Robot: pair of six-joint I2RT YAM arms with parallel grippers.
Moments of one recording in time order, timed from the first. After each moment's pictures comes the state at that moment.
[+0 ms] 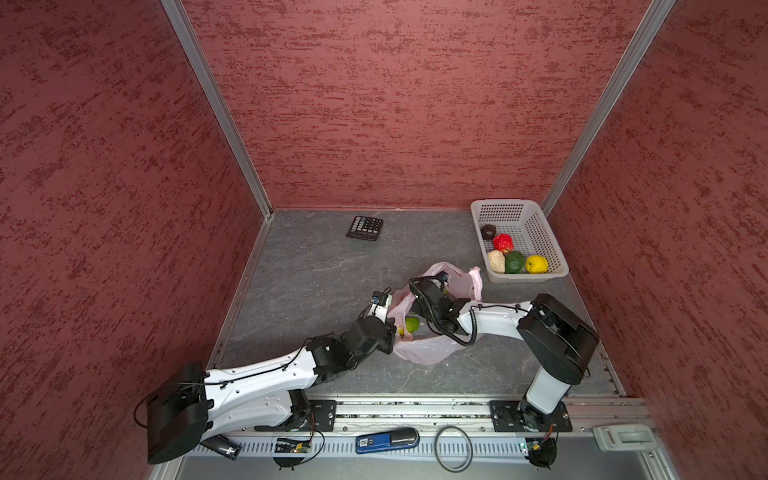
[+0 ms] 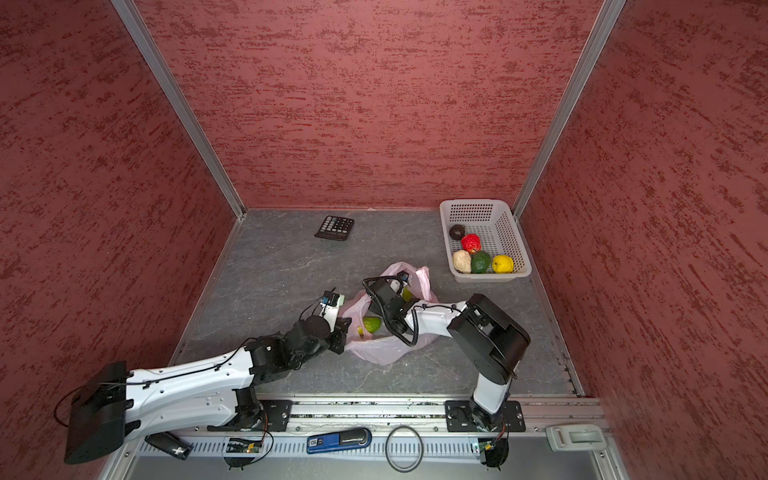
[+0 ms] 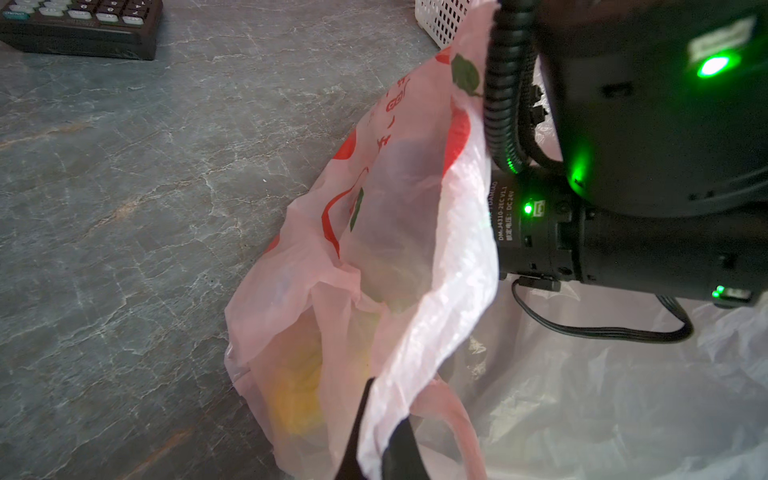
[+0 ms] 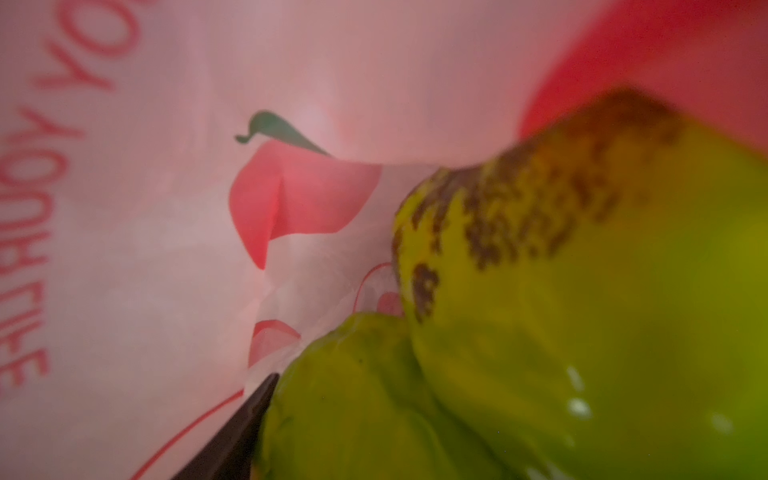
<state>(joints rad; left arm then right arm) -1.05 1.03 0.49 -0.05 -0.35 -0.53 0.81 1.75 0.86 0.04 0.25 1.16</state>
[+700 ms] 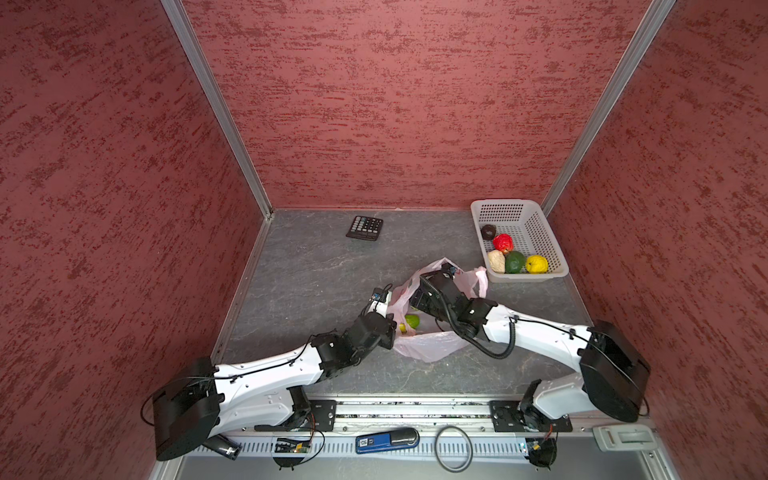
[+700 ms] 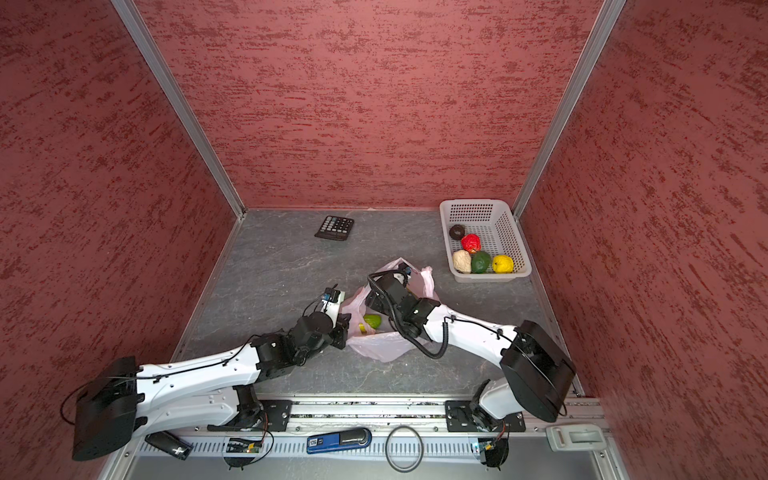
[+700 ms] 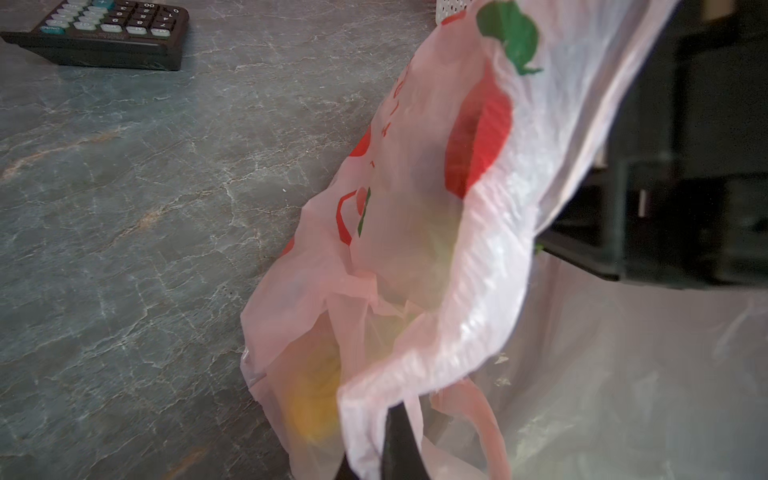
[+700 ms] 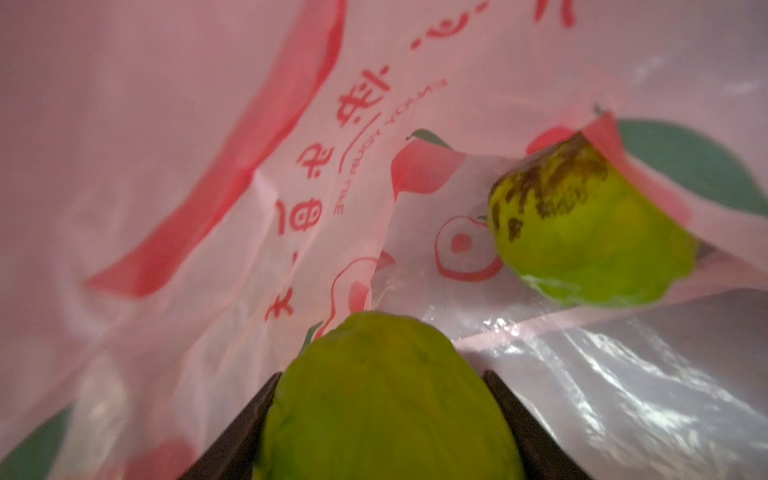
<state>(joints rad) -1.03 1.09 0.50 -0.01 -0.38 -0.51 0.87 1.42 0.86 -0.17 0.21 1.11</state>
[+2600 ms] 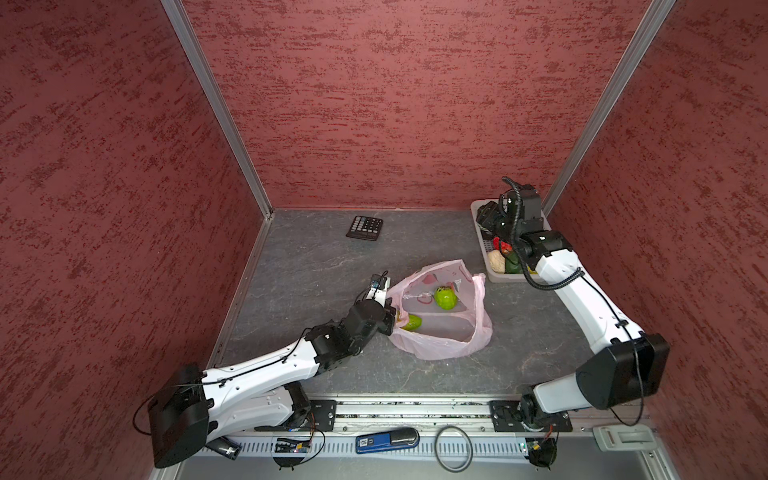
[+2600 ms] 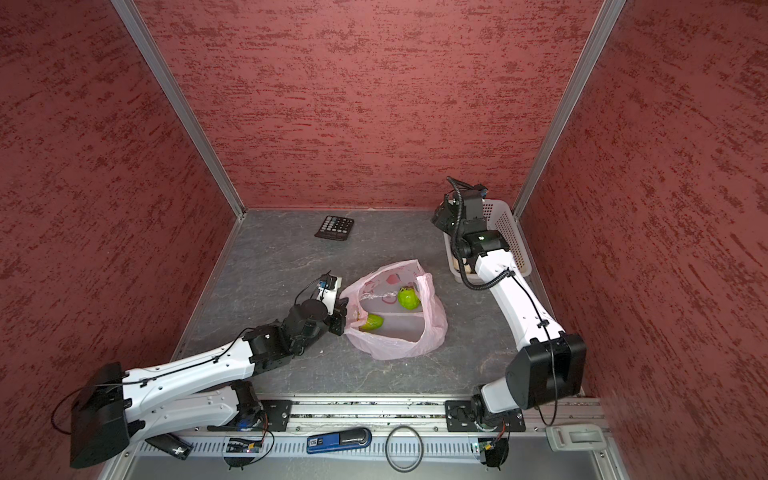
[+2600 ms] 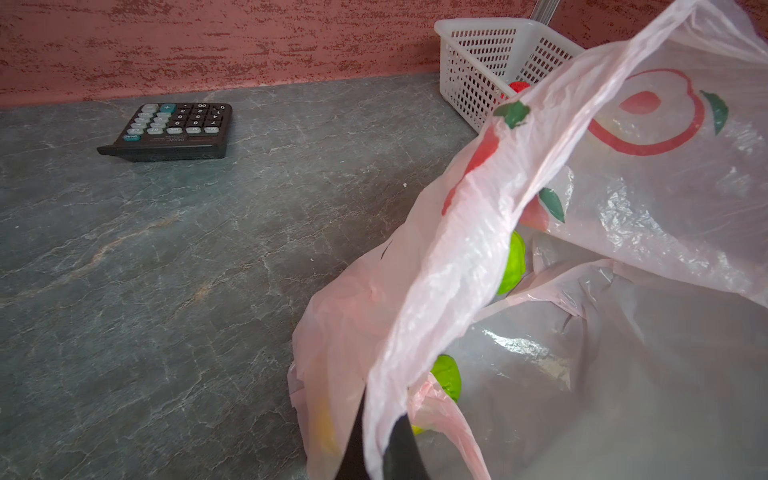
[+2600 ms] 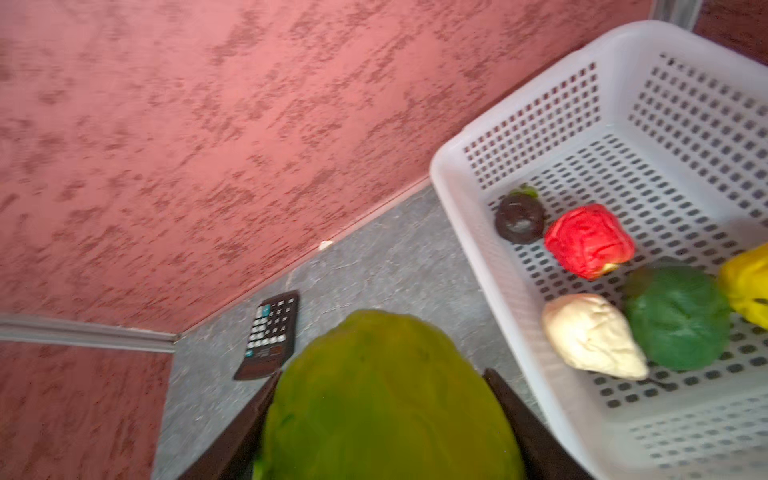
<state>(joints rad) -0.97 1.05 0.60 -0.06 -0.41 -0.40 0.17 1.50 1.41 -0.45 0.09 0.70</state>
